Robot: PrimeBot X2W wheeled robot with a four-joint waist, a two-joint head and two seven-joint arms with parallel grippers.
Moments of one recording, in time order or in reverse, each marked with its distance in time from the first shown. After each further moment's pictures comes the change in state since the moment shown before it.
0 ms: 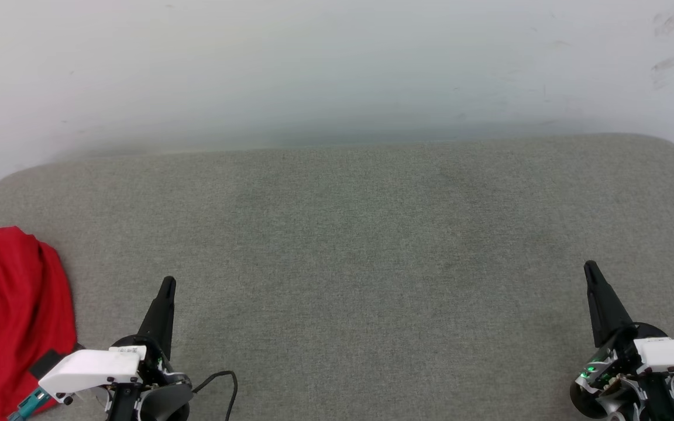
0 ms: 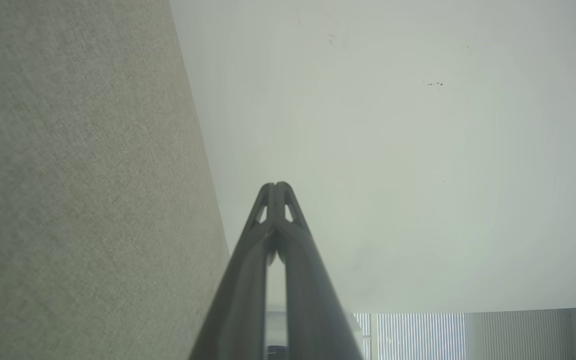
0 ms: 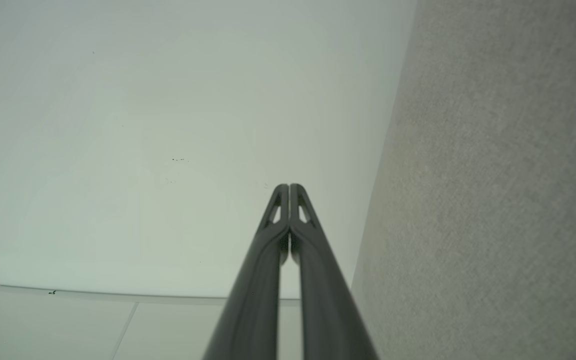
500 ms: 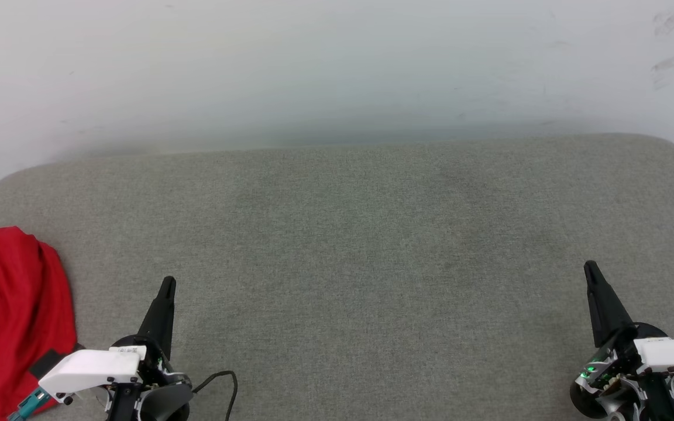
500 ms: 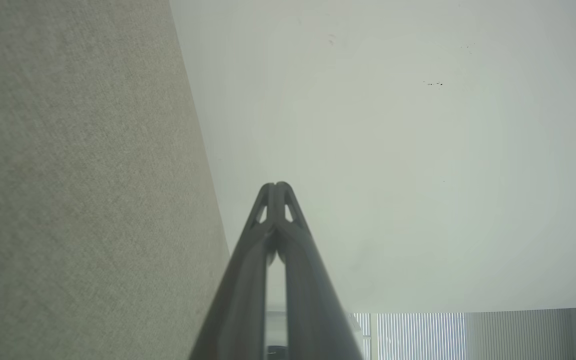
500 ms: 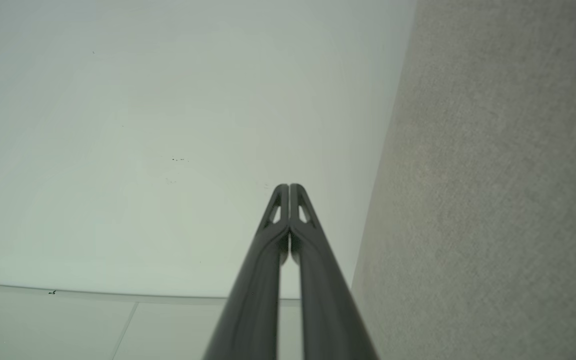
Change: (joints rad) left arm 0.000 0.000 0.000 0.000 0.000 0.000 0.000; right arm 0.000 0.000 0.000 0.000 0.000 0.000 0.000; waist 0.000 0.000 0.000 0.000
